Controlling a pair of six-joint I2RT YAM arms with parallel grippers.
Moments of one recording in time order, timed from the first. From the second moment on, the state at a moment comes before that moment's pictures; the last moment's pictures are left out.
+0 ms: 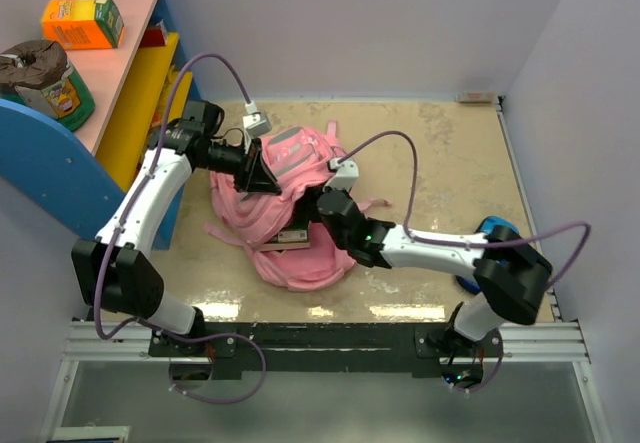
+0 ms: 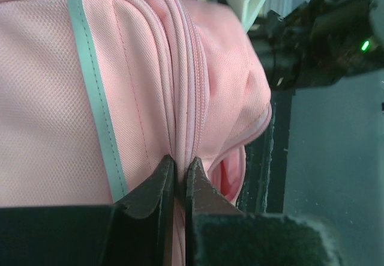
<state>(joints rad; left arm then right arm) -0.19 1.49 1.44 -1.00 1.10 0.53 1.02 1.62 0.95 0.31 0.63 0.64</state>
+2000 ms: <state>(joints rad) -0.45 1.75 1.55 -0.95 1.02 0.58 1.61 1.14 0.53 0.15 0.66 0.68</state>
